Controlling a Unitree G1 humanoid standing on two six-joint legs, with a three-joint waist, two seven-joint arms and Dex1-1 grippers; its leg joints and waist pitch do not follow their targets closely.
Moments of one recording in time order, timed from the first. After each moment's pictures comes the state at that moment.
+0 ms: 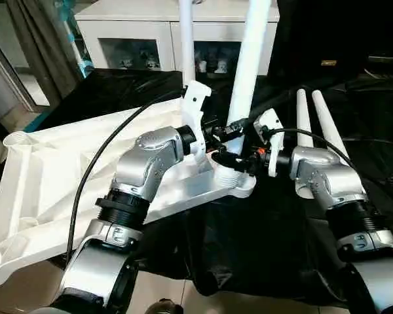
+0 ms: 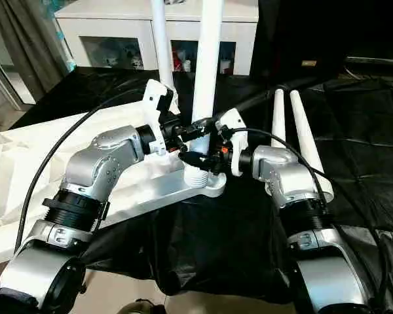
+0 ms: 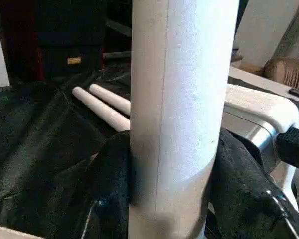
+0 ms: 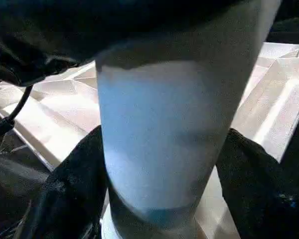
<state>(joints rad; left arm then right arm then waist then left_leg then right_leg) -0.80 0.06 -0.07 0.41 -0.32 0.43 -0.74 -0.71 -0.32 0.09 0.55 0.26 0.39 1.01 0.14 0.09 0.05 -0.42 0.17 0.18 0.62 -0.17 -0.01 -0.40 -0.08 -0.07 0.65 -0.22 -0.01</state>
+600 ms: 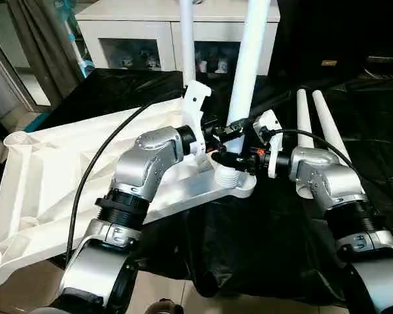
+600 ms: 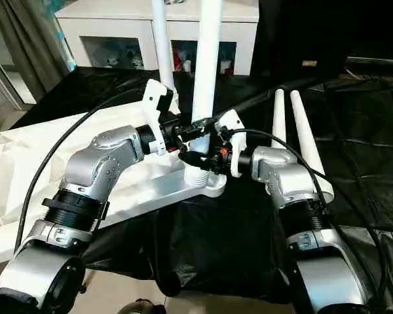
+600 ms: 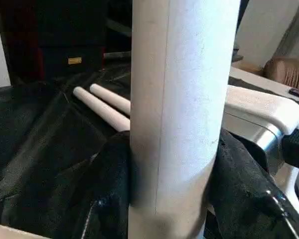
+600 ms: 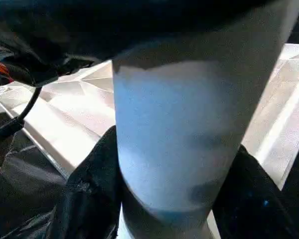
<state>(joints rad) -0.80 0.06 -0.07 0.41 -0.32 0.44 -0.74 -0.71 -0.31 0.09 0.55 0.27 0.39 1.04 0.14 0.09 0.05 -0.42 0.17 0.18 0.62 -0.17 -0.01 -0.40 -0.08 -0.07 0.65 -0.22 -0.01</state>
